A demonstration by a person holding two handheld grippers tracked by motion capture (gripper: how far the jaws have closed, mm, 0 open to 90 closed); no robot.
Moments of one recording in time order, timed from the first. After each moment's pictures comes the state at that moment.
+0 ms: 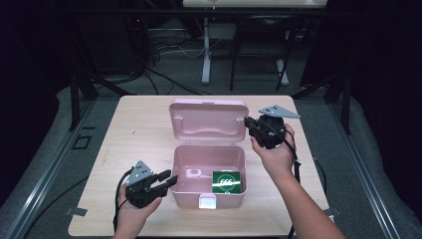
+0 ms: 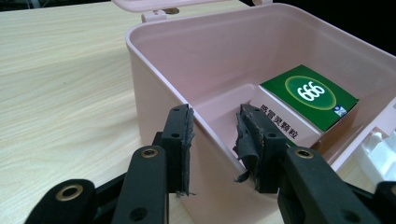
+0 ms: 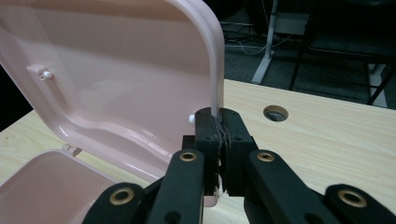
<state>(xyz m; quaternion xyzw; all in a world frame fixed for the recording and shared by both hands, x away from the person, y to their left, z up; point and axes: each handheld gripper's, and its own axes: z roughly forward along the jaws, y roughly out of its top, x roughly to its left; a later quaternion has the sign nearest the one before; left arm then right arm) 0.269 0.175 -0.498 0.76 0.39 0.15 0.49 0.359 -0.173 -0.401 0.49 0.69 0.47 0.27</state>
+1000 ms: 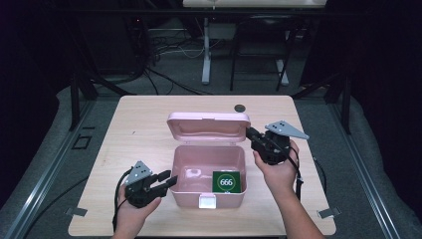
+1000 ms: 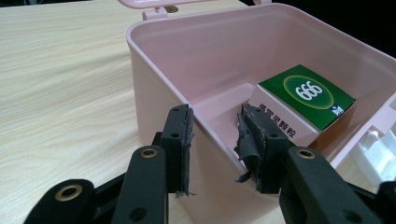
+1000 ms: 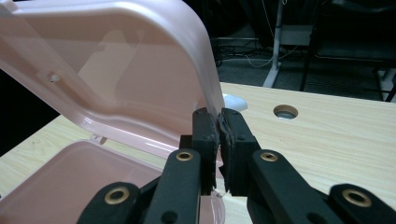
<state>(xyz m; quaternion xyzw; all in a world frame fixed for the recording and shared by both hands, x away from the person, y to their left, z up) 0.270 0.177 -0.497 0.76 0.40 0.15 0.49 0.322 -0.179 -0.416 0.48 0.66 0.51 0.26</state>
